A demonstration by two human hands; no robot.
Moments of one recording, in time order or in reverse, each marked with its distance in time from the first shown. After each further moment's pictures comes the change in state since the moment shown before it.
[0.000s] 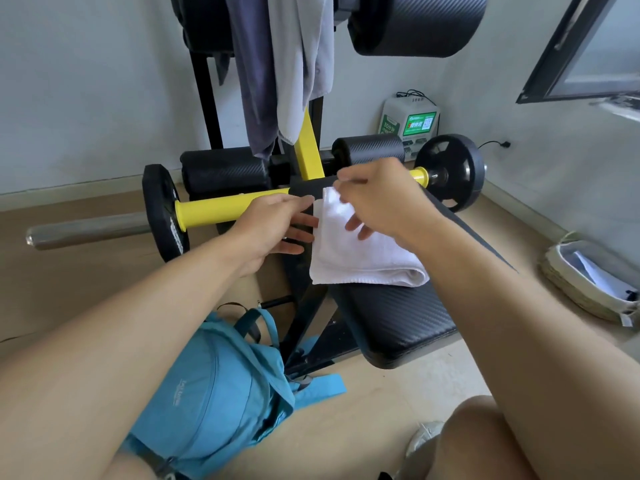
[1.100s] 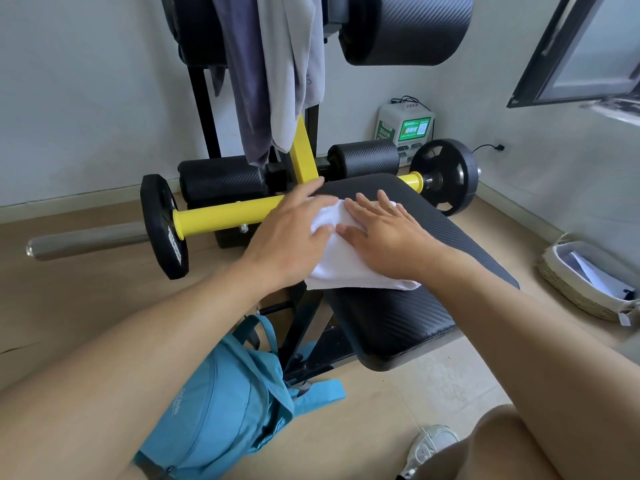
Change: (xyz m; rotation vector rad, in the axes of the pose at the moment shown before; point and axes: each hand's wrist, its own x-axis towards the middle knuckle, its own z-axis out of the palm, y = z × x) left_hand -0.017 -0.002 0.025 0.785 0.071 0.598; right_hand -0.003 0.061 0.001 -0.647 -0.201 -0.147
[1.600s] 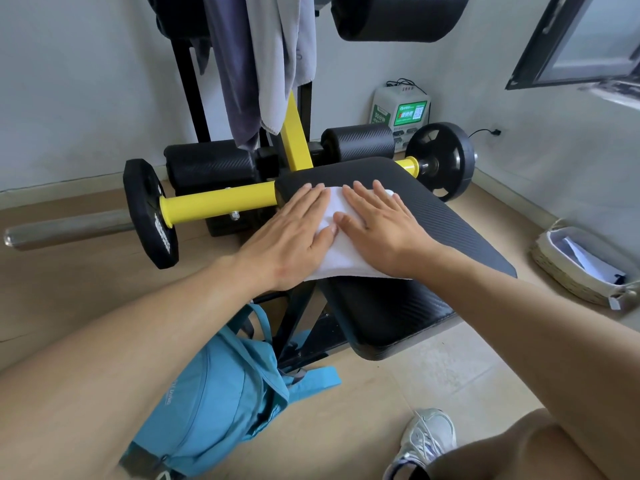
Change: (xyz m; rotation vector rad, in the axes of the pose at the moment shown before) left_hand -0.002 -0.017 0.021 0.199 -0.279 0.054; right_hand -0.001 0.010 0.016 0.088 0.055 -0.002
